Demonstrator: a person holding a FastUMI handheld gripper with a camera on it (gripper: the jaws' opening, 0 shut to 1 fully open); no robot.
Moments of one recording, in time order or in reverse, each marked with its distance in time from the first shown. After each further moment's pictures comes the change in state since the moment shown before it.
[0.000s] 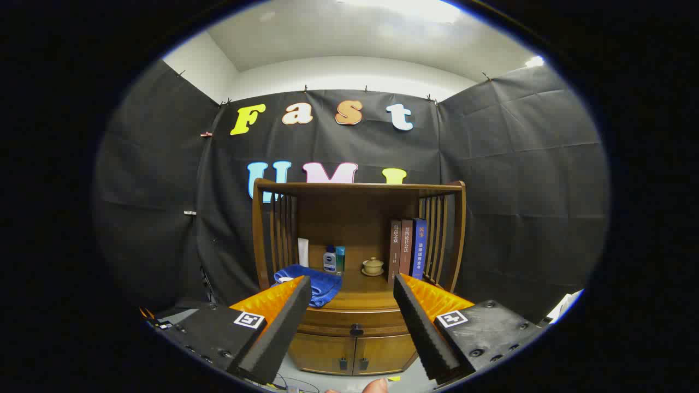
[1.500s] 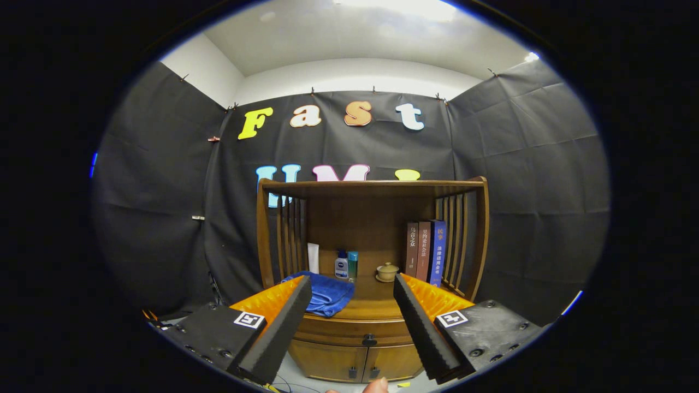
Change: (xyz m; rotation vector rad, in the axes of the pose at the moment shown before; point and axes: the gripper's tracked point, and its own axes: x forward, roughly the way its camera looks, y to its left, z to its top) arm 0.060 0.014 -0.020 0.022 -0.051 0.068
